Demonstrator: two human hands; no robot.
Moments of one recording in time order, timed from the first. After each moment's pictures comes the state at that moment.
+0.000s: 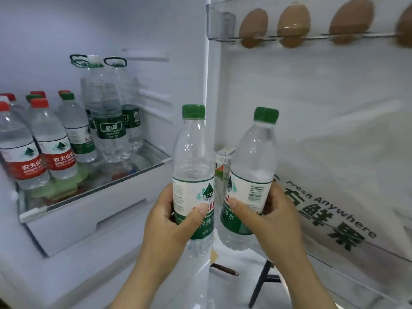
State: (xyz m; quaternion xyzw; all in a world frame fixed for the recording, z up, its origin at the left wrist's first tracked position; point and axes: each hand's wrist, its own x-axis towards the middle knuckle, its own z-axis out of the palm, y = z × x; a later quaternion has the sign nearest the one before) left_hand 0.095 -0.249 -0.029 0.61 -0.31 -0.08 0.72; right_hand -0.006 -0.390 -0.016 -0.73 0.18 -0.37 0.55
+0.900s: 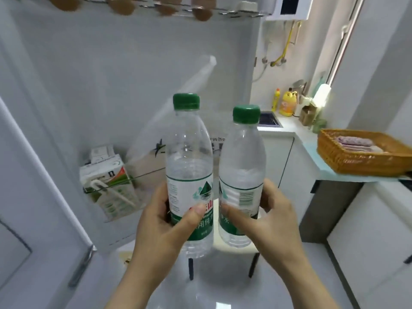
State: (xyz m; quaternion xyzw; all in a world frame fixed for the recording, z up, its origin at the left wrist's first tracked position) left_hand 0.067 -0.369 -0.036 0.47 -0.52 -0.35 0.62; right_hand -0.103 -0.405 -0.033 -0.65 0.44 -0.52 0.34
